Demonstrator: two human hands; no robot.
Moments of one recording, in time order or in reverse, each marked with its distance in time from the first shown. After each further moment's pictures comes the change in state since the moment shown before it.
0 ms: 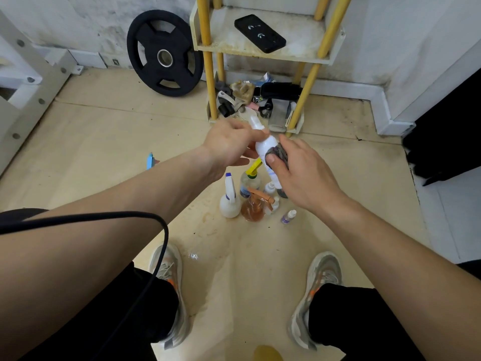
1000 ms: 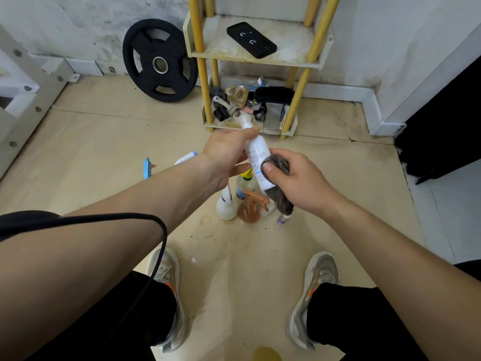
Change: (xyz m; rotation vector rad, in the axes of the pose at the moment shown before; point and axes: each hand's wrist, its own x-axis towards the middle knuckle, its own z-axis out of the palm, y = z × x) left_hand -0.015 0.005 0.018 -0.303 0.068 -0.141; right_hand -0.011 0.013 0.000 0.506 -0.090 0.013
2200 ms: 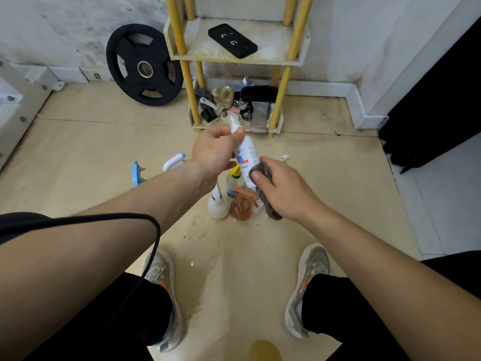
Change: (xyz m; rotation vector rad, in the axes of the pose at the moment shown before) left_hand 0.002 -0.017 0.006 0.135 0.023 0.181; right_hand -0.022 0.020 0.008 -0.236 0.023 0.022
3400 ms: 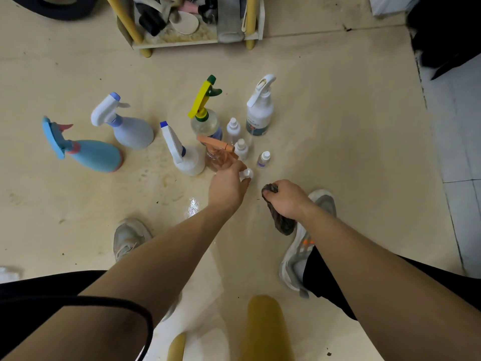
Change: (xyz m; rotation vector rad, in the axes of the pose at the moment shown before) left_hand 0.058 -0.283 0.093 0.872 -0.192 0.212; right_hand -0.023 0.208 0.131 0.157 -0.346 0.738
